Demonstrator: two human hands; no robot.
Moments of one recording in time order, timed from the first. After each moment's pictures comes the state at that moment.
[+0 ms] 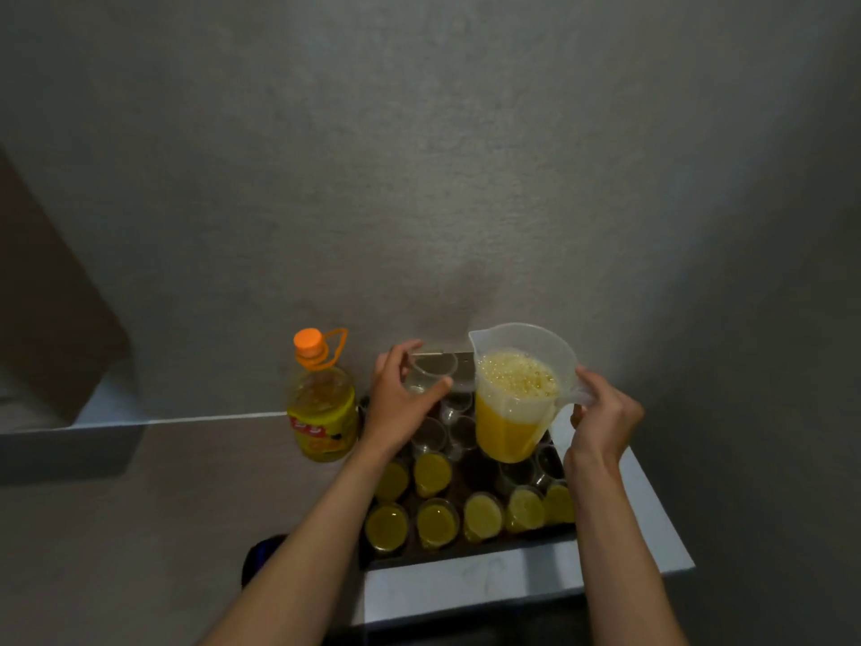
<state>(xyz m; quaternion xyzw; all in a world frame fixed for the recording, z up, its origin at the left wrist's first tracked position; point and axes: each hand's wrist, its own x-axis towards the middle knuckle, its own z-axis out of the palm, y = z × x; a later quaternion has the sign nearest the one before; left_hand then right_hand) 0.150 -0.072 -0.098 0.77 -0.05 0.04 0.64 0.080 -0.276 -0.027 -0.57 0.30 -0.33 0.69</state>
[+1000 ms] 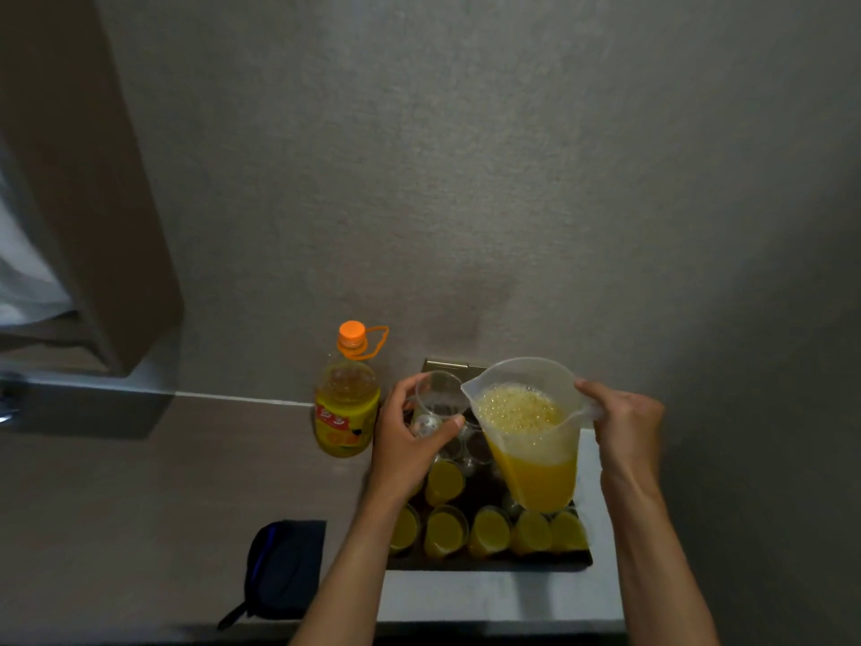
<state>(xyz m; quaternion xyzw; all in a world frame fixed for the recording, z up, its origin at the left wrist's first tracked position) 0.081 -0.044 -0.104 0.65 -0.01 0.08 0.75 0.052 -0.247 0.015 -0.74 0.20 -0.23 0.60</state>
